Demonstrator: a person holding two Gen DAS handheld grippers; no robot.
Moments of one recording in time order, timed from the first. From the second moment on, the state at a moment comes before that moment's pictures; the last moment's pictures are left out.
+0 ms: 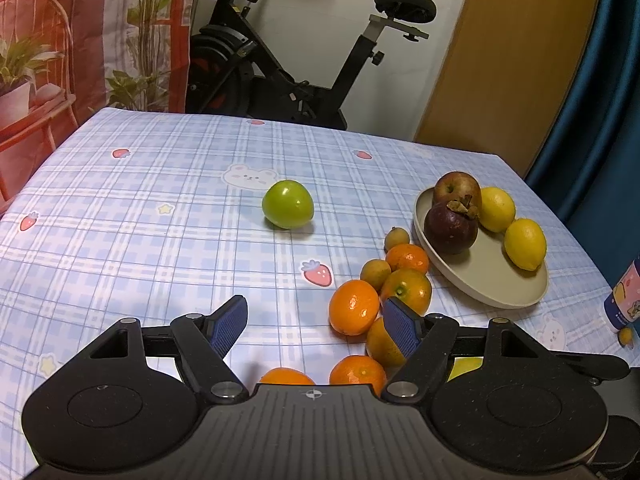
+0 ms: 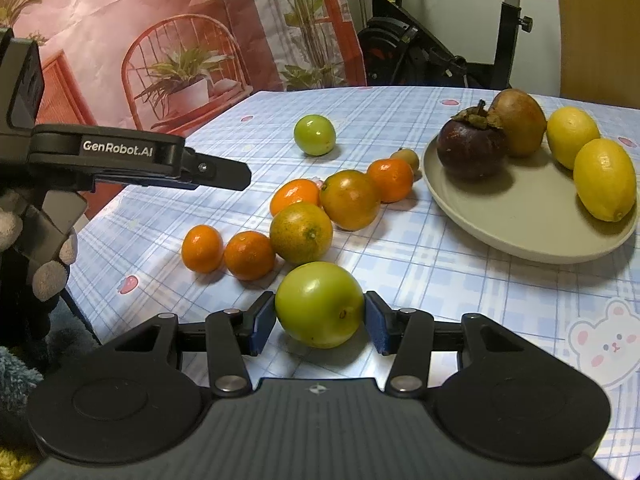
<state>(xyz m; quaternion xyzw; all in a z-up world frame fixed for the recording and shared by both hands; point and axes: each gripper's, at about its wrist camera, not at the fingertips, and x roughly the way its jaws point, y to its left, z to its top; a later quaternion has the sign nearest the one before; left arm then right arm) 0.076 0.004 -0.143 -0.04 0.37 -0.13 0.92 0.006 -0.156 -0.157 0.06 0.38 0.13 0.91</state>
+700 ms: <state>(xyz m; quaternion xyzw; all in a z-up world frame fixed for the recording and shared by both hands) 0.139 0.002 -0.065 -0.01 0.28 -0.11 0.95 0.024 -0.208 -0.113 0.08 0.29 0.08 0.95</state>
